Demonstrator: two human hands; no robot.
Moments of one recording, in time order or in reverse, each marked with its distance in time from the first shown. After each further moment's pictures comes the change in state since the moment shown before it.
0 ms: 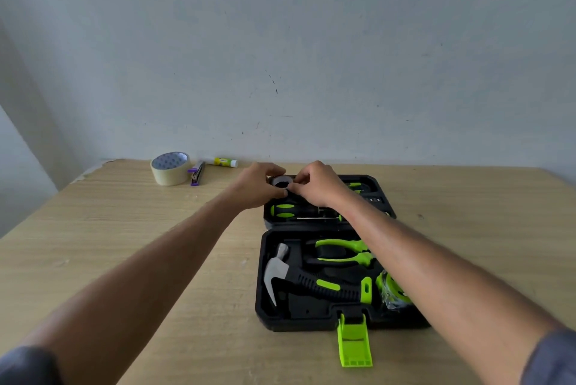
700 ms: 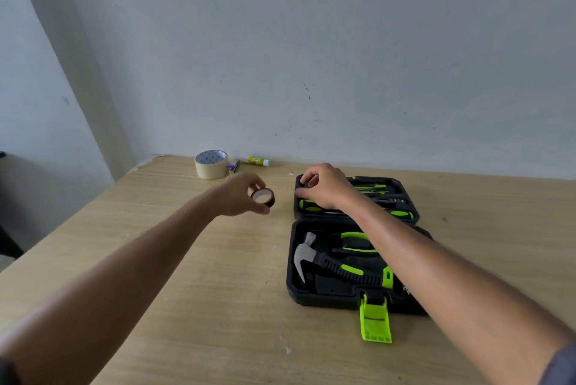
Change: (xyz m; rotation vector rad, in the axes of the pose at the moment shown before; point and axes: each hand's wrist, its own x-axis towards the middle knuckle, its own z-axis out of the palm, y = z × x) left_hand -0.080 -0.038 -0.070 0.255 -0.043 -0.081; right_hand -0.024 -0.043 0.017 0.056 -0.028 0.007
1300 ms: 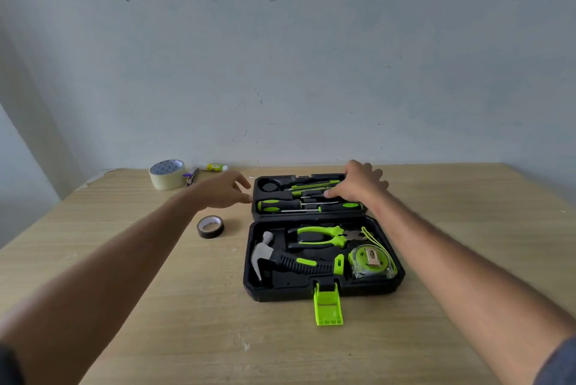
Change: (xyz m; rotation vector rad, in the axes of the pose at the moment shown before) left_hand 0.025 0.060 0.010 -0.012 -0.149 -0.058; right_hand -0.035 0.090 -0.088 -0.272 0.162 0.486
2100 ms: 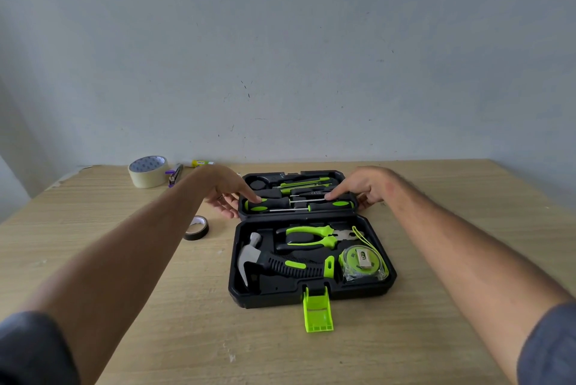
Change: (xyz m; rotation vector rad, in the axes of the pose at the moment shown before) left_hand 0.025 0.039 0.002 -0.286 -0.347 -0.347; right_hand 0.044 0.030 -0.003 0.357 -0.499 0.150
